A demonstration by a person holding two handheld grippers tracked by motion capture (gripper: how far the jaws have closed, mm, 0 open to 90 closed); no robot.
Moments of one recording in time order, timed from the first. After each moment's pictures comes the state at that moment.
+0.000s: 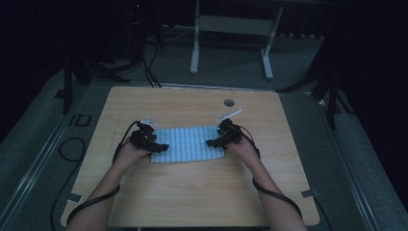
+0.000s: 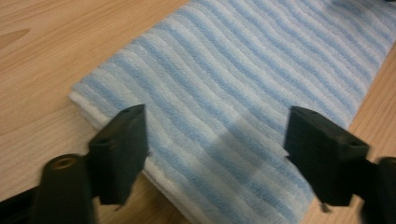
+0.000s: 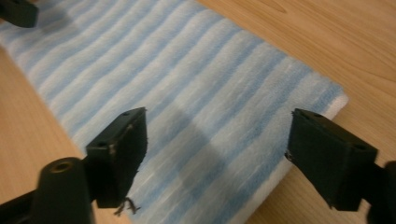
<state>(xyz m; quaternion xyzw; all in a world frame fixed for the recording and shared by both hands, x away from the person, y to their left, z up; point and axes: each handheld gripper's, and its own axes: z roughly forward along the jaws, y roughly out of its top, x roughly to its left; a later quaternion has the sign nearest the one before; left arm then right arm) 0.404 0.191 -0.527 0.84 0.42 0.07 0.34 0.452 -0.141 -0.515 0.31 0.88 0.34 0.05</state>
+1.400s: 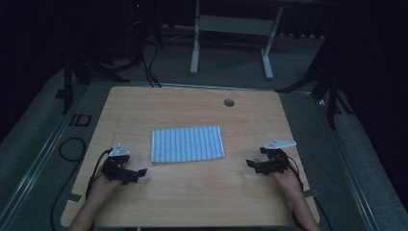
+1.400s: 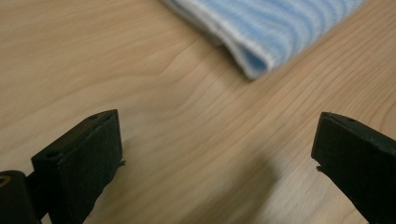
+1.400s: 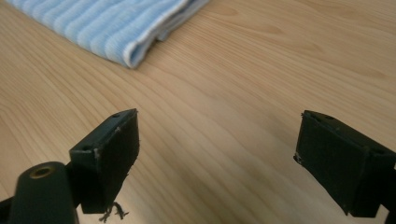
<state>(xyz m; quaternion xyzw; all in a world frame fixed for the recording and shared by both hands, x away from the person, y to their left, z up) 0.305 0.258 -0.557 0.80 0.46 0.11 0.36 0.363 -0.287 -0.534 0.37 0.83 0.39 0.14</state>
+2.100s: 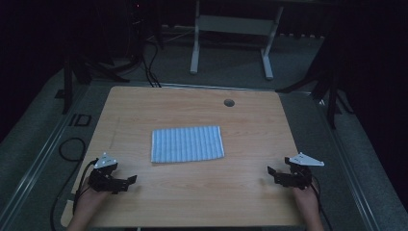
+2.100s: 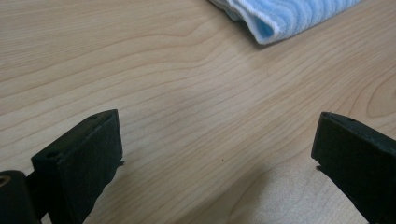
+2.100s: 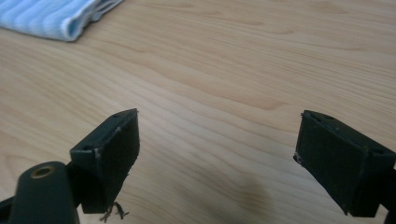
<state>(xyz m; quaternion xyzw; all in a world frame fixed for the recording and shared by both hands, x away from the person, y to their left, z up) 0.268 0.277 -0.554 0.78 0.49 0.14 0.37 0.313 -0.345 -0.539 0.45 0.77 0.39 0.22</state>
